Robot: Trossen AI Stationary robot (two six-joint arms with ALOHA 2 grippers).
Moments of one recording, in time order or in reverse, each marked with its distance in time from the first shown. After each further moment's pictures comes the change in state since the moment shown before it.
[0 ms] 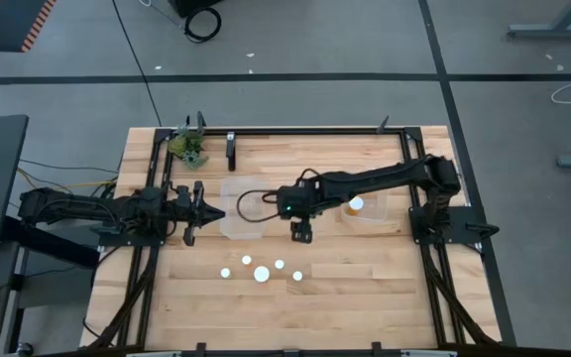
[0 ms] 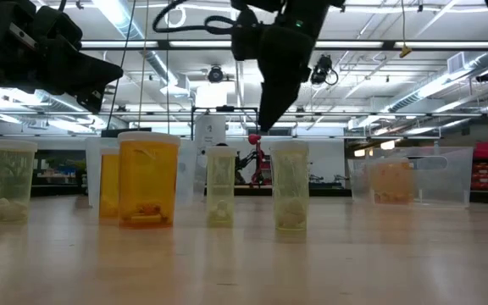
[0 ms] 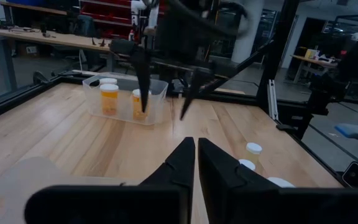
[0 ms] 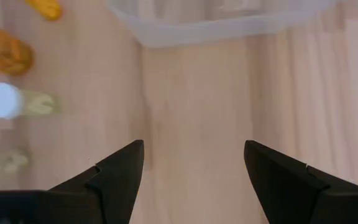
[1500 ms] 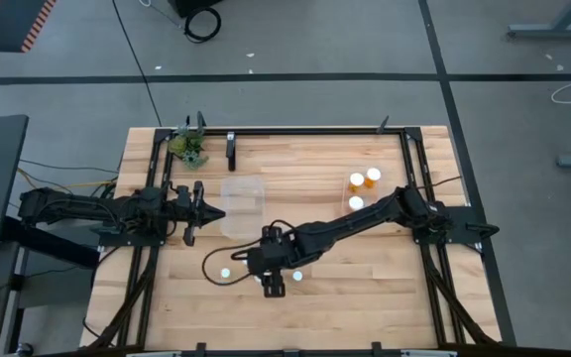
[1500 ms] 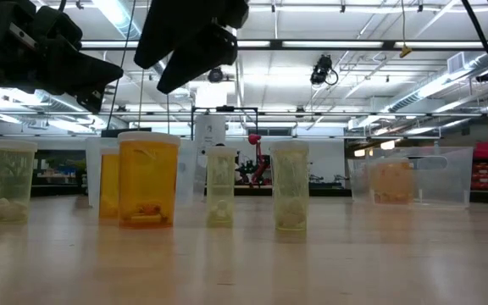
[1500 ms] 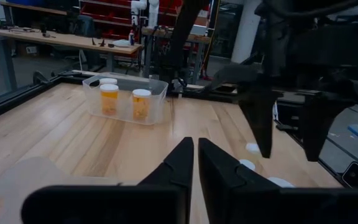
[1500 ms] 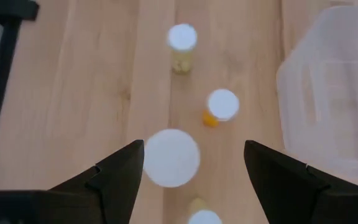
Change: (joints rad) left arm 0.000 0.000 0.000 0.000 0.000 0.000; right arm 0.265 0.315 0.428 0.073 0.036 0.104
